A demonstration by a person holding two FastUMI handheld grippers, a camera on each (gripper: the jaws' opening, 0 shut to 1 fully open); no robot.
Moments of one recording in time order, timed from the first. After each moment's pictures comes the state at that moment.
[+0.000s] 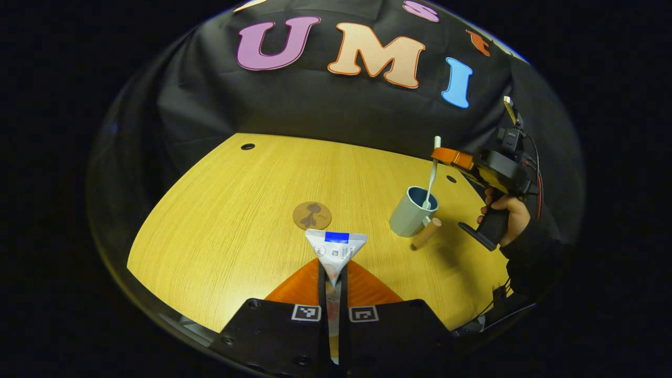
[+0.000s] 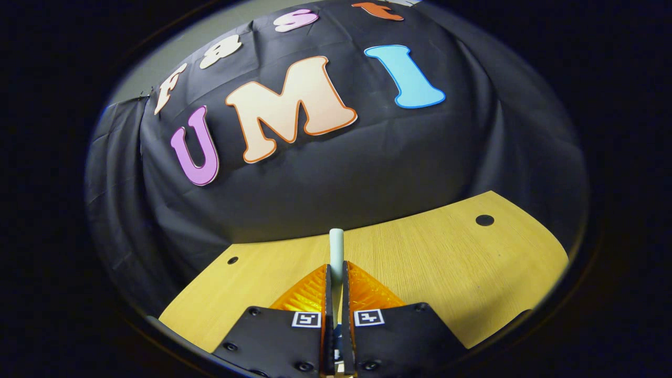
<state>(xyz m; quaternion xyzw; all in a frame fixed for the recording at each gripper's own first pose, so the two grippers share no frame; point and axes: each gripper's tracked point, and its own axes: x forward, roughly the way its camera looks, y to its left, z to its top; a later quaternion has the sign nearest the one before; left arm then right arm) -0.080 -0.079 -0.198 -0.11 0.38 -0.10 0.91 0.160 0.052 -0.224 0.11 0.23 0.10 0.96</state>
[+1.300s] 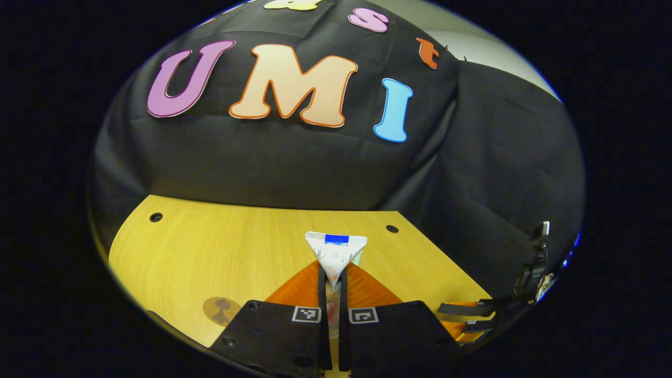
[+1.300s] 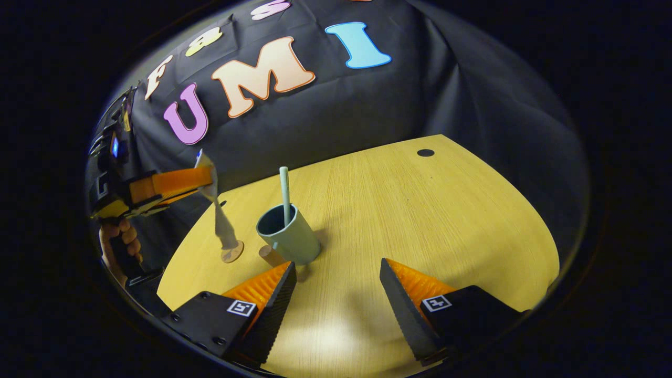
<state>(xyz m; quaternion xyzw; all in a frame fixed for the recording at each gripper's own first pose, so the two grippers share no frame) 0.085 -0.233 -0.119 -0.14 0.22 -0.26 0.93 -0.023 -0.061 -0.266 0.10 0.36 0.06 0.93</state>
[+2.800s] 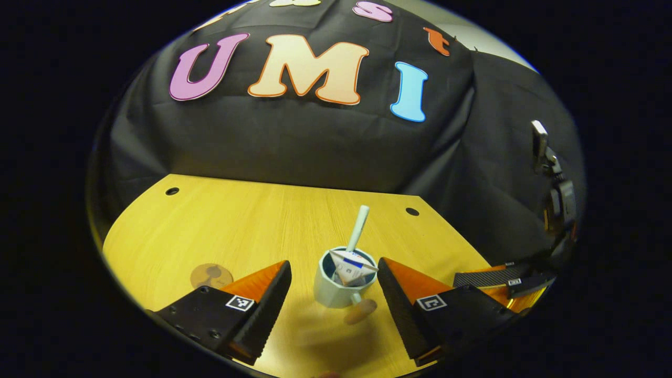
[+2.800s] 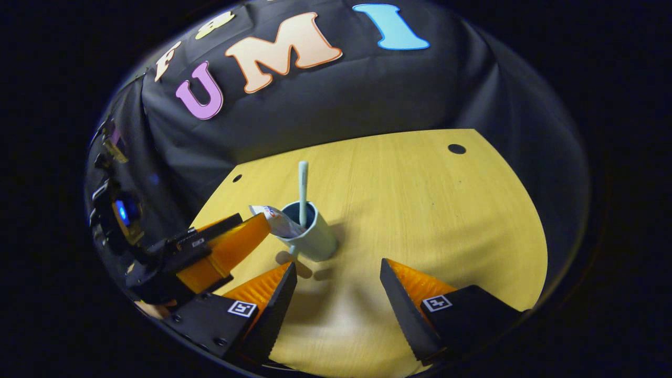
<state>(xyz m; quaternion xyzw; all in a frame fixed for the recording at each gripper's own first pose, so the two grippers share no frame) 0.036 -0.226 -0.176 -0.11 0.25 -0.19 0.94 0.008 -0.020 -0.251 0.06 0.46 0.14 0.87</state>
